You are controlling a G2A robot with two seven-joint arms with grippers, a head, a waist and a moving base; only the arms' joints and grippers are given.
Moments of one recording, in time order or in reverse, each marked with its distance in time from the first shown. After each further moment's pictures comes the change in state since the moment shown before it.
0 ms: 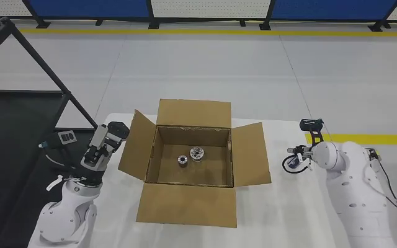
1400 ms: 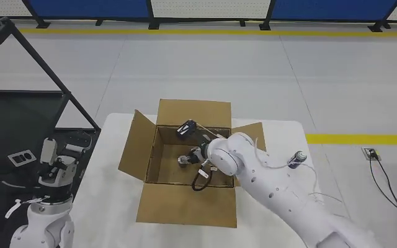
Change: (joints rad) left arm 0.157 0.002 -0.179 -0.050 -0.095 -0.091 0.066; right arm 0.376 -0.277 -0.879 0.154 0.430 -0.149 -0.234
